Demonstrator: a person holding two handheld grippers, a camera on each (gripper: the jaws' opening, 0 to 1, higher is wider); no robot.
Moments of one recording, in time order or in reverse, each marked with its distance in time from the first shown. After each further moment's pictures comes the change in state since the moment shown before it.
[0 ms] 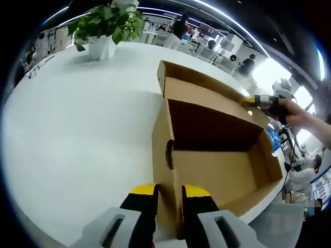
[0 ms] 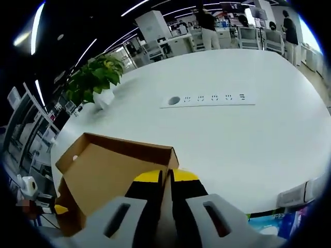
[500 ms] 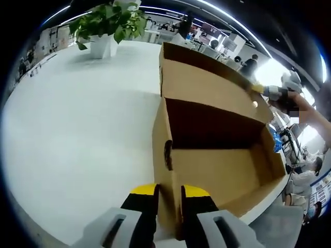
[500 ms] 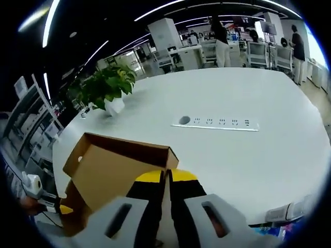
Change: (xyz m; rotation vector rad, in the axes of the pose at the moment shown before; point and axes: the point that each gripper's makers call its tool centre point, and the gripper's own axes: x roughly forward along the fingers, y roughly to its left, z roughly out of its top) left arm 0.002 0.002 0.001 -0.025 0.006 0.017; right arm -0.018 0.022 0.039 -0.099 -0.072 0.034
